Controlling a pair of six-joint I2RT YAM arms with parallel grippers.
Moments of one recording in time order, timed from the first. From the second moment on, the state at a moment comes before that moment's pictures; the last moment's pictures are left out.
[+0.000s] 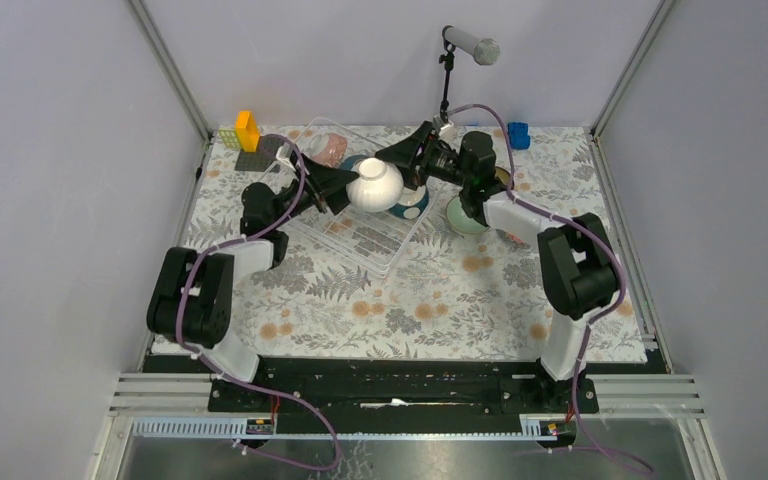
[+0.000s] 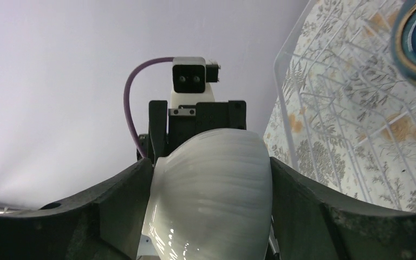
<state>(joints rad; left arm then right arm) -0.18 1.58 0.74 1.12 0.83 -1.59 0.43 1.84 1.24 0.63 -0.72 1.32</state>
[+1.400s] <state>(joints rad) -0.18 1.69 0.96 0.48 0.57 -1.17 0.43 2.16 1.53 0.13 -0.43 0.99</state>
